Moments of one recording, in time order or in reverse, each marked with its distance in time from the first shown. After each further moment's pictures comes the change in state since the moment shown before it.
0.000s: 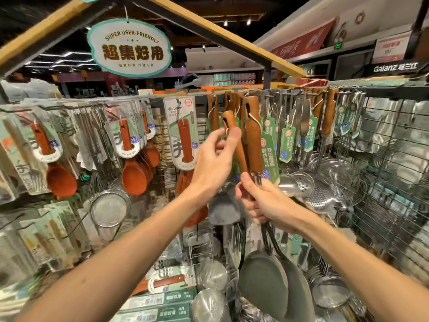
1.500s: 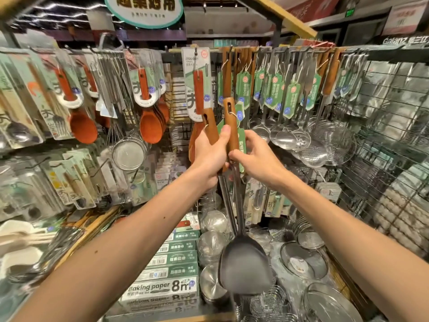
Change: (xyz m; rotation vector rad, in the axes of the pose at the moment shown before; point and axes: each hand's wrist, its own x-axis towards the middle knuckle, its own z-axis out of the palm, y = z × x) left_hand -0.099 -0.015 -0.028 -0.336 0.102 -0.465; right_hand -0.038 0.014 0.068 -0.291 0.258 -0.185
